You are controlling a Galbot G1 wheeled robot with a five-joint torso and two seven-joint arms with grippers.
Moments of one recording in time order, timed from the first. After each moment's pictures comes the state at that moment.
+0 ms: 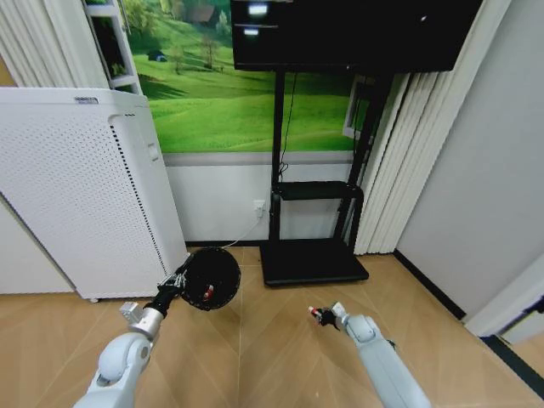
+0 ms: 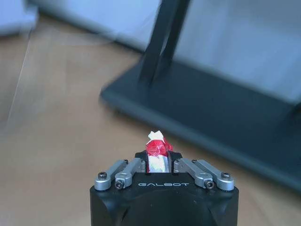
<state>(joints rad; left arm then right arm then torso) 1.31 -1.24 -0.67 -1.83 -0.56 0.11 0.24 -0.95 1.26 0.54 1.28 -0.14 -0.28 -0.51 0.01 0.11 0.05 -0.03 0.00</state>
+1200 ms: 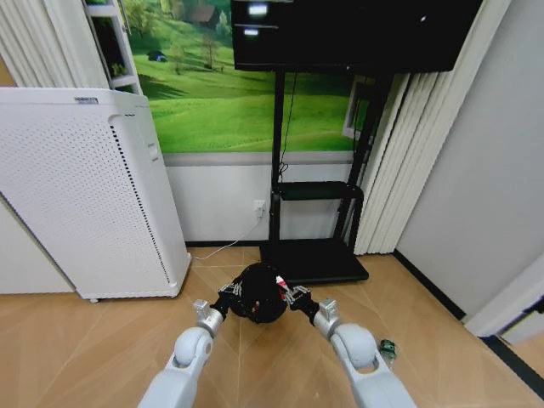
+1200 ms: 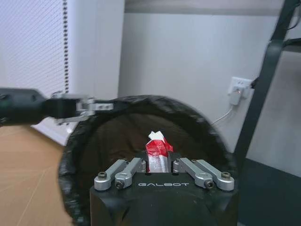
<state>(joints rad) 1.16 -1.35 -0.27 -1.70 -0.48 0.11 0.15 -1.25 1.31 0.28 1.89 0.00 -0.33 -0.35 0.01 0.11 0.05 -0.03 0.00</state>
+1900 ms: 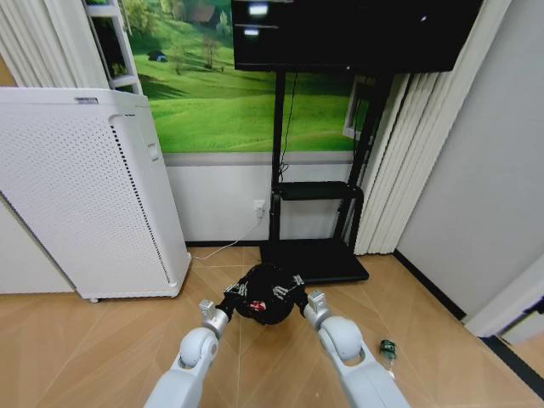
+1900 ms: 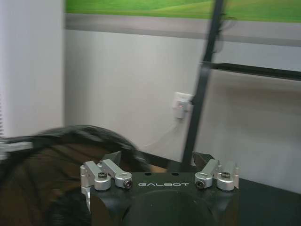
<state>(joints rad) 1.19 -1.35 -0.30 -1.73 -0.46 0.11 0.16 -1.19 1.32 0.33 1.95 0.08 -0.40 -0.15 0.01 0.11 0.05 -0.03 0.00</state>
